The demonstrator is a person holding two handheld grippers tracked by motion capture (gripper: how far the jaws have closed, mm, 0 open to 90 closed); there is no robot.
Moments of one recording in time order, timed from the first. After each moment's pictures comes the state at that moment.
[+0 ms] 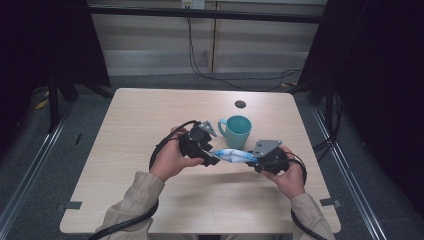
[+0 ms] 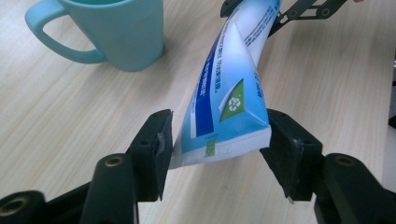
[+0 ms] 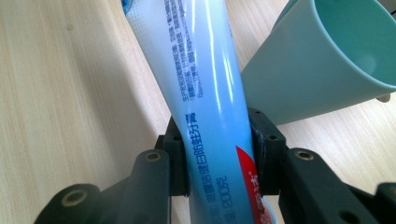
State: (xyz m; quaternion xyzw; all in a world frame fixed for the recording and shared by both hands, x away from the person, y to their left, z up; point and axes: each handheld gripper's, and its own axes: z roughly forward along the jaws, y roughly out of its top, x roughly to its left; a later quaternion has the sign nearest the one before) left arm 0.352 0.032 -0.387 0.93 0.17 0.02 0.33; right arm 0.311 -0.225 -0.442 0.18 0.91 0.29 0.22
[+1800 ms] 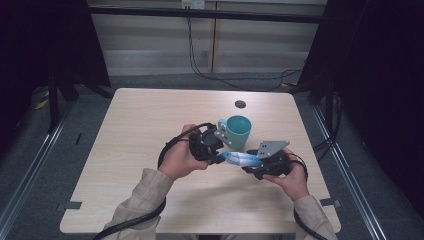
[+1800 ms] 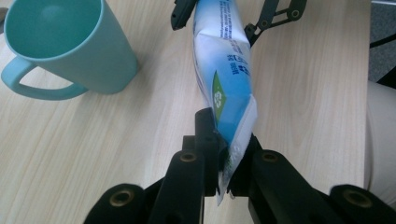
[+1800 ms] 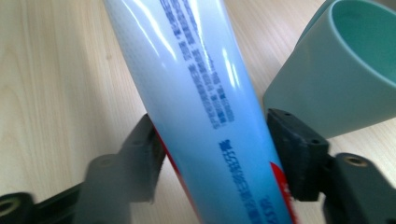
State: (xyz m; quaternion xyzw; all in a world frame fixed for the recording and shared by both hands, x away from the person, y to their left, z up) left arm 0.330 0.007 -0.360 0.96 0.07 0.04 0.28; right arm 0.309 -0.234 -0.447 0.17 0.90 0.37 0.18
